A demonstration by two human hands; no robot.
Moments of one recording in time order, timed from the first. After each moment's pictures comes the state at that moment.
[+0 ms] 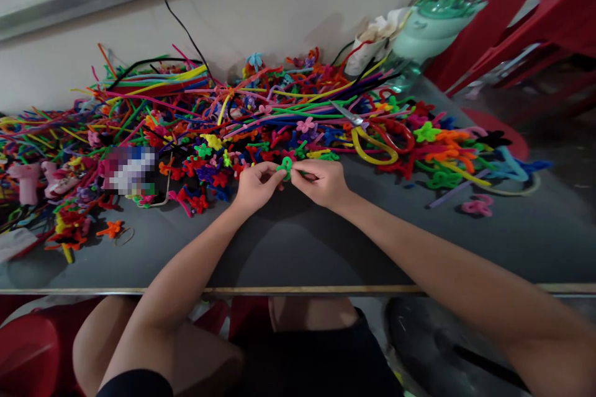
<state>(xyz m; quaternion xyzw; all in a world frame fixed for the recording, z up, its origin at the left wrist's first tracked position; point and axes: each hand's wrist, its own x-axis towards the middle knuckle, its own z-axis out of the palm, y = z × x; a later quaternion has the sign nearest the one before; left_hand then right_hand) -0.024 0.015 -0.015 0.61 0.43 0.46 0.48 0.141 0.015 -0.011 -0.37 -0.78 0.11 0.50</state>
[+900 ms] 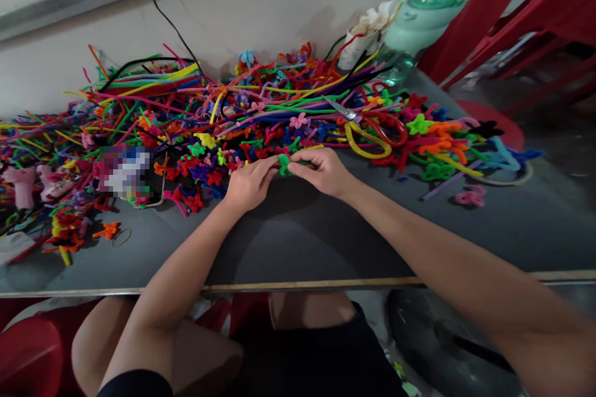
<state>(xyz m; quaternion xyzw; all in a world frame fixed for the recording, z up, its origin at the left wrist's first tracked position) -0.039 0.013 -0.009 0.84 0.38 0.39 0.09 0.159 0.023 0.001 -0.37 -0.73 0.38 0.42</state>
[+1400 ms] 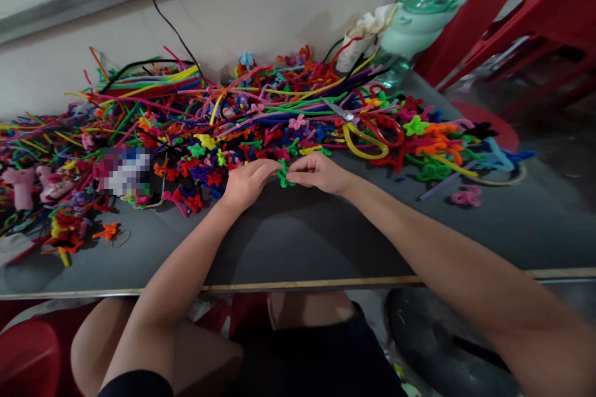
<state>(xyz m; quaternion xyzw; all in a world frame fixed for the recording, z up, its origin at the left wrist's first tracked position) -0.043 0.021 -0.014 0.86 0.32 0.39 0.00 0.164 0.033 -0.004 -0.28 -0.69 0.58 0.32</state>
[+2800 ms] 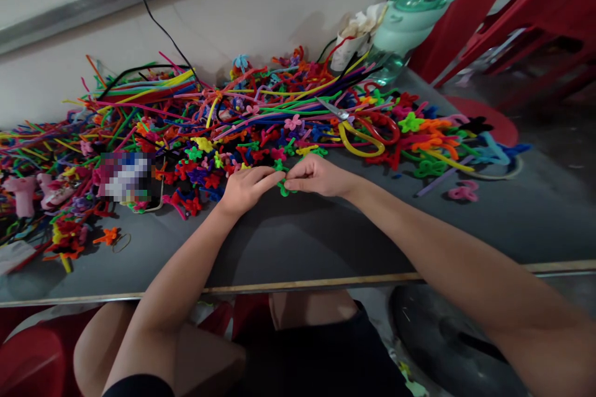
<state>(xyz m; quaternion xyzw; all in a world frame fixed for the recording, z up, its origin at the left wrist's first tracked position) -0.049 0.018 -0.014 0.90 0.26 0.34 -0.09 0.166 0.025 0.014 -0.23 -0.74 0.56 0.29</state>
